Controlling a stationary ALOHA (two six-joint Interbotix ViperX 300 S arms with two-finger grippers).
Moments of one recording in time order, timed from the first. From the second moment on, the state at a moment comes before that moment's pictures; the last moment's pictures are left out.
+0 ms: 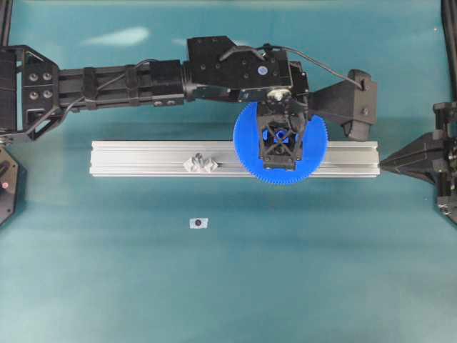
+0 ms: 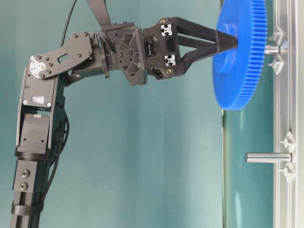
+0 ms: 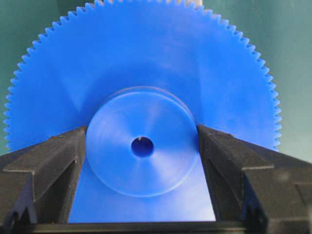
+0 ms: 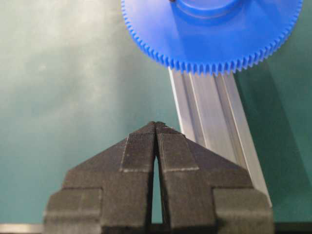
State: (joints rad) left arm 0.13 0.61 -0.57 0.02 1.24 0.23; right arm -0.04 -1.07 1.31 0.03 0.30 0.17
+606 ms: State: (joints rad) left arm 0.13 0.61 -0.57 0.02 1.23 0.22; right arm -0.04 -1.07 1.31 0.03 0.30 0.17
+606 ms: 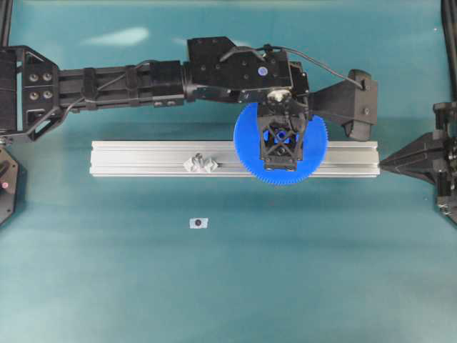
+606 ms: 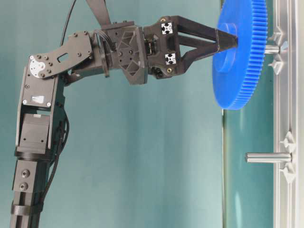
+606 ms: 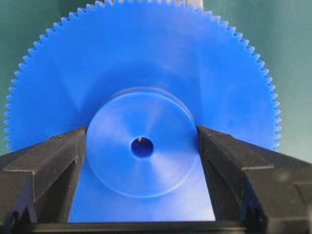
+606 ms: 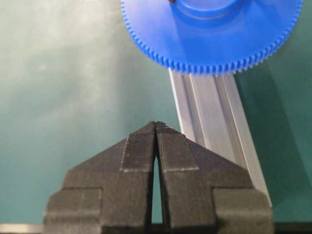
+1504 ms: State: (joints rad) left arm 0.12 0.61 -0.63 0.02 1.25 0.21; right arm -0.04 -1.07 1.31 0.03 0.30 0.17
